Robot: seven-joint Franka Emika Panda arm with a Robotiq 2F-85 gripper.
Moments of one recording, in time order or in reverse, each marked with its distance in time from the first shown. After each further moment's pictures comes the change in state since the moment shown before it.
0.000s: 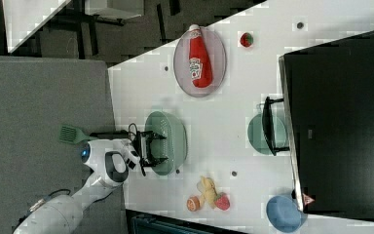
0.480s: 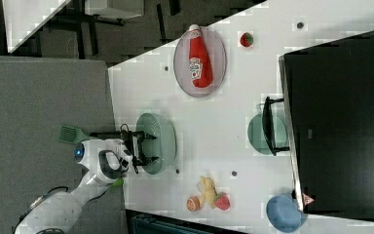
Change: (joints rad) arm 0.042 0.083 0.033 0.134 0.020 -0.013 0.020
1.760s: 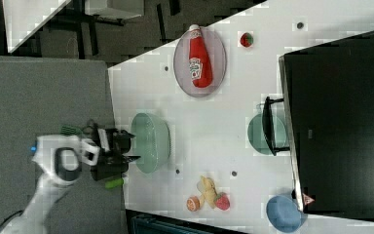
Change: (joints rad) arm 0.126 -0.354 -0.261 0.004 -0.028 -0.449 -0.394
